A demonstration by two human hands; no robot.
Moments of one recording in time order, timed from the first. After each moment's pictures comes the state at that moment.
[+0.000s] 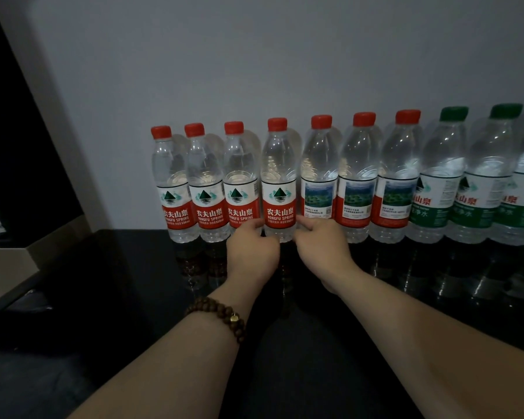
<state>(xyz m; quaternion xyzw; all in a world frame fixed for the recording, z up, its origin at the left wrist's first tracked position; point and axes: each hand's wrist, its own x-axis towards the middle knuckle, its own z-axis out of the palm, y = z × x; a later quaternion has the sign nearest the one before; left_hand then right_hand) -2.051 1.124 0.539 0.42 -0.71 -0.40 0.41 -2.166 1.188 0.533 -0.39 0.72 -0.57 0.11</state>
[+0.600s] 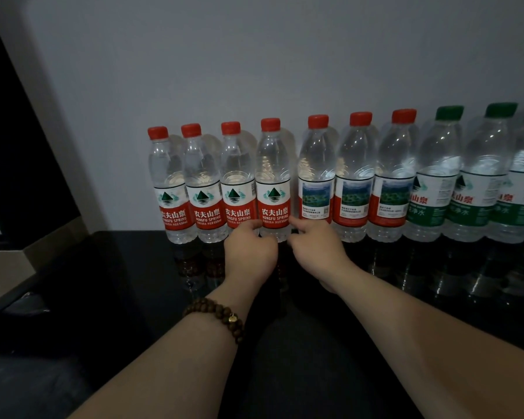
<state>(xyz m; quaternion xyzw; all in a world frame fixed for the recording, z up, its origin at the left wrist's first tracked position) -2.050 1.128 0.542 0.43 -0.71 -0.40 0.40 -2.164 1.191 0.538 -0.42 0.74 -0.51 0.12</state>
